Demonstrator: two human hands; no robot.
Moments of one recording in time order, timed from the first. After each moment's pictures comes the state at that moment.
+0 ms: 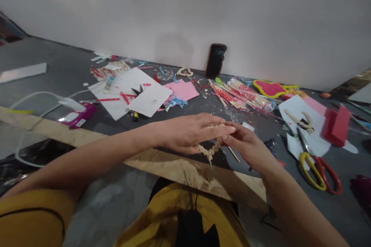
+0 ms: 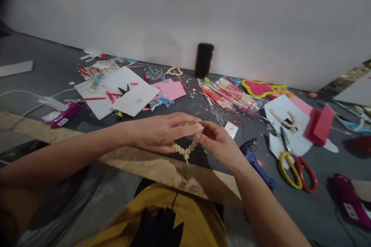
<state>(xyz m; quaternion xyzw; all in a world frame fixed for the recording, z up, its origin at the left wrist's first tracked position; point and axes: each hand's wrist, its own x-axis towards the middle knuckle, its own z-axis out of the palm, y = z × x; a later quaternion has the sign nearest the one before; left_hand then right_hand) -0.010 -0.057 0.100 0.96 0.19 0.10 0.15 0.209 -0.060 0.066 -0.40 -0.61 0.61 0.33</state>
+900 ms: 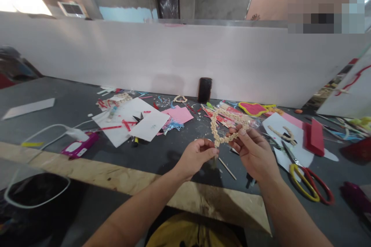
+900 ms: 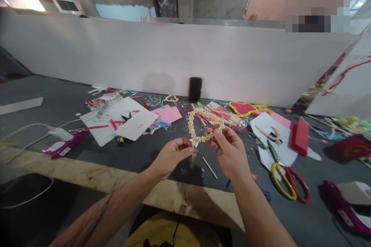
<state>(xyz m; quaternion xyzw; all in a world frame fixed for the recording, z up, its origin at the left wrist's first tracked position) 0.055 -0.086 0.063 0.41 0.37 0.50 0.66 0.217 -0.066 0.099 -0.39 -0.40 0.58 0.59</state>
